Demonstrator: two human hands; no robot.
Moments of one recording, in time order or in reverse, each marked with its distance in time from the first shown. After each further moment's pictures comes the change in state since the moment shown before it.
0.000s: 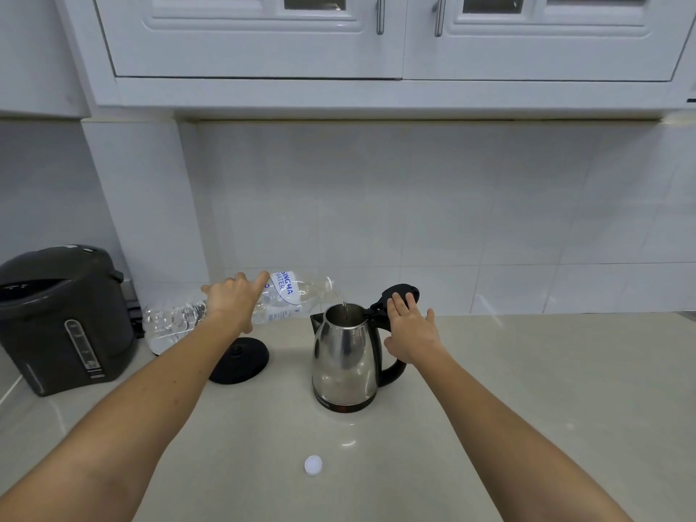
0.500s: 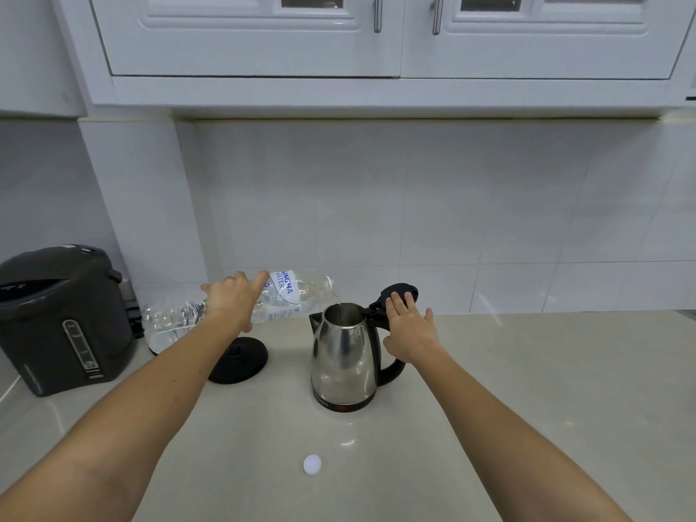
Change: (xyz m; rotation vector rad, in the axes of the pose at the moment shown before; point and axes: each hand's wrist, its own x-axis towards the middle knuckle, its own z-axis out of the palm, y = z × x) left_hand 0.001 0.001 0.000 0.006 0.004 0.001; right_hand -0.001 0.001 0.000 0.018 -0.005 0.002
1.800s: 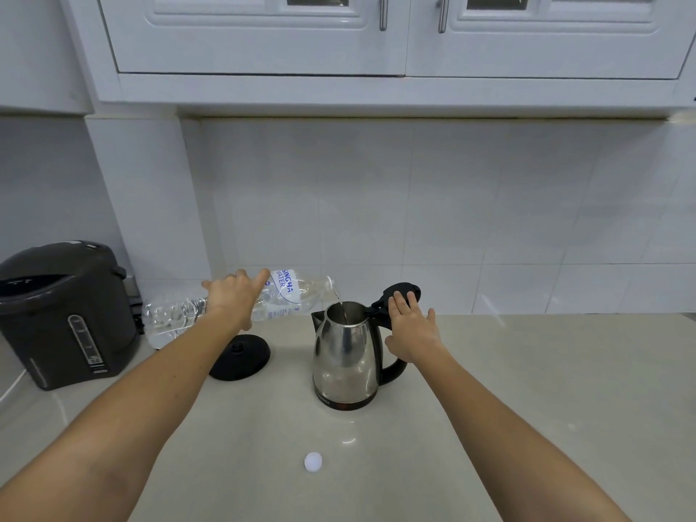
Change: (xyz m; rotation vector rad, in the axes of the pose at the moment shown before) left_hand 0.002 -0.002 0.003 0.026 -0.002 0.002; right_hand 0.000 0.000 0.001 -0.002 0.012 0.000
